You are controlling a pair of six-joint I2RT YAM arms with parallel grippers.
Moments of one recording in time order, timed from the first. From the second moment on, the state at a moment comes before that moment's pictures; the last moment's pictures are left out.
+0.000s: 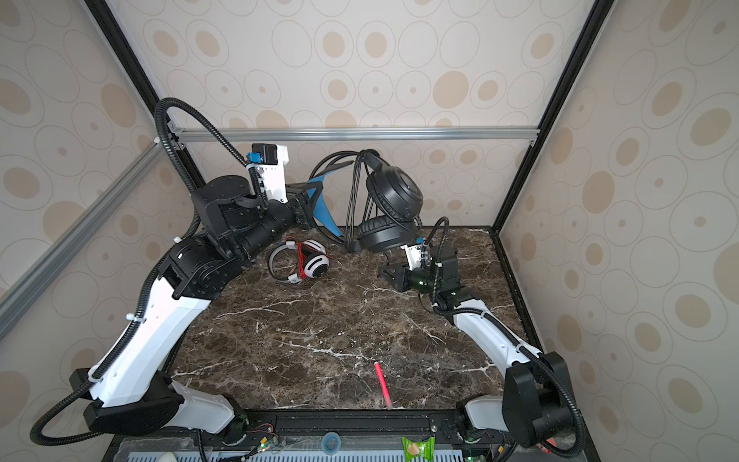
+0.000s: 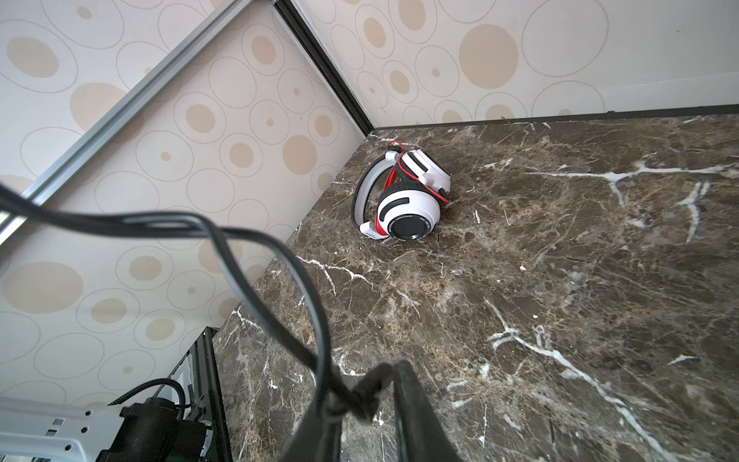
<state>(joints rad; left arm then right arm) -0.75 1.44 1.99 -0.57 -0.22 -0.30 0.30 1.33 0.89 0.08 -0.68 0.38</state>
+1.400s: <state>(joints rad) -0.73 1.43 1.94 -0.54 -0.19 -0.33 0.30 1.33 0.91 0.09 -0.65 0.39</state>
